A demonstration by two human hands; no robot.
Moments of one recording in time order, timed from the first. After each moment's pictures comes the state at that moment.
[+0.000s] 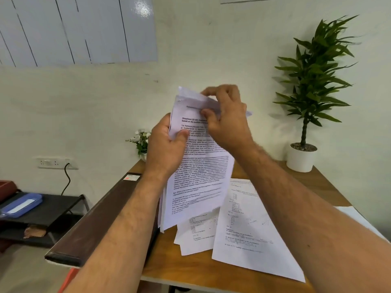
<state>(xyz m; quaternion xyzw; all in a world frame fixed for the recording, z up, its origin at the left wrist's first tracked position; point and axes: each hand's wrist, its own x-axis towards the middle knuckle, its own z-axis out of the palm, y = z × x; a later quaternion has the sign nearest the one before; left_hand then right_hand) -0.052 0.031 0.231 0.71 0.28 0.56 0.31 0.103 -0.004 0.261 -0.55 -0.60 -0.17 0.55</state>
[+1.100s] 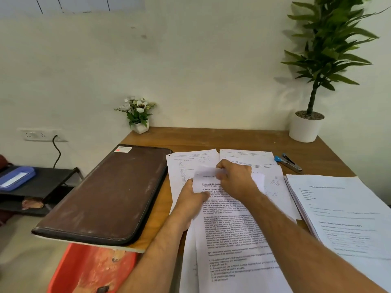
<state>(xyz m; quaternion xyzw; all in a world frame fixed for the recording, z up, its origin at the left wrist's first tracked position) -0.011 0.028 0.022 0.58 0.45 0.28 0.63 0.141 -0.013 0.058 -0.80 -0.54 0.07 0.25</state>
